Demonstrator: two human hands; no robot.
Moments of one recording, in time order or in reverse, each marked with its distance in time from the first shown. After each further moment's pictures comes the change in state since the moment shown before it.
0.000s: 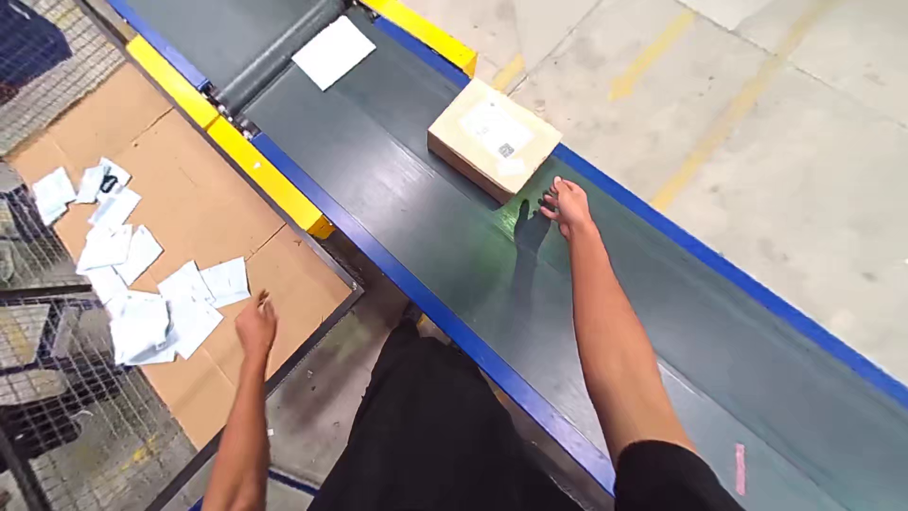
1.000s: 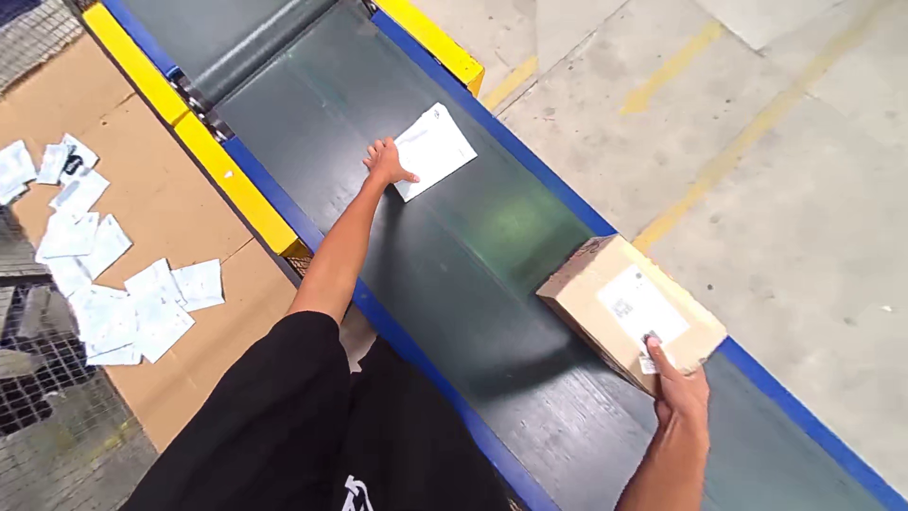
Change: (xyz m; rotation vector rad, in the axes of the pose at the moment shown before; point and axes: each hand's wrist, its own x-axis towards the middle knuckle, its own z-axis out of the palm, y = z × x) left_hand 0.316 0.436 0.134 0.004 -0.298 0.168; right_hand -0.088 0.087 -0.213 -0.129 0.441 0.041
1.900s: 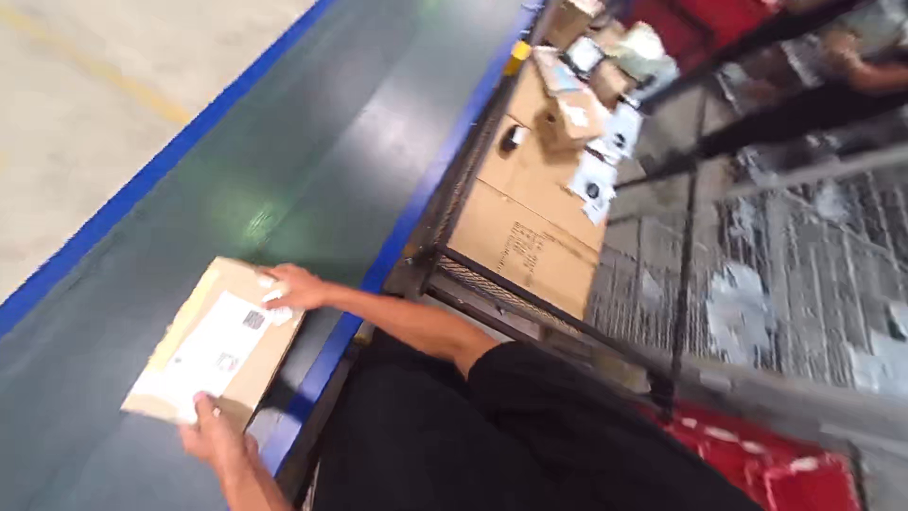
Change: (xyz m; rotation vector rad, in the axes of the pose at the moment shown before) left_hand -0.380 0.049 0.146 -0.492 -0.522 0.400; right_hand -0.202 0.101 0.055 0.281 0.027 -0.115
